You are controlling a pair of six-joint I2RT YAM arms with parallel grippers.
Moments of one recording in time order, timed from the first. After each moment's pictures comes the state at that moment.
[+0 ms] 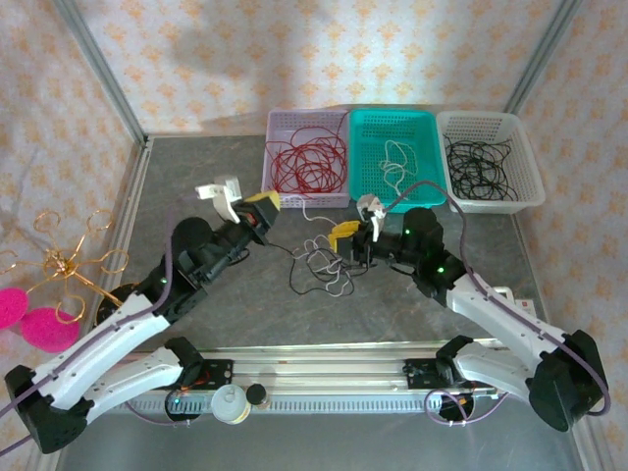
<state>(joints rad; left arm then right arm) -0.68 0.84 0.87 0.01 -0.13 -0.58 0.58 1.03 0.65 0.19 -0.62 0.24</state>
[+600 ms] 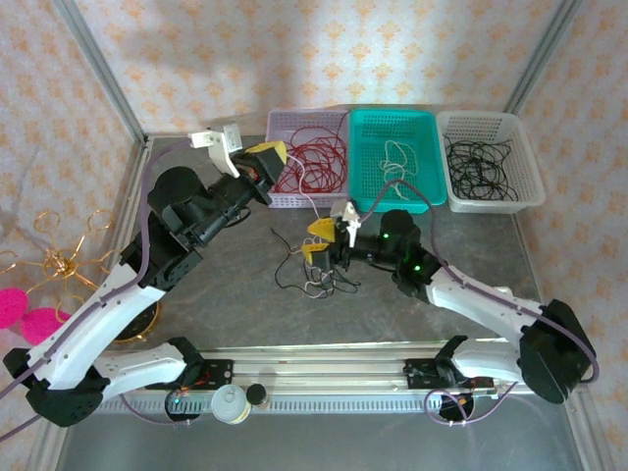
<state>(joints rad) -0.68 1.05 1.32 -0.15 -0.06 -0.49 0.74 1.20 0.70 0.42 -0.61 0.13</state>
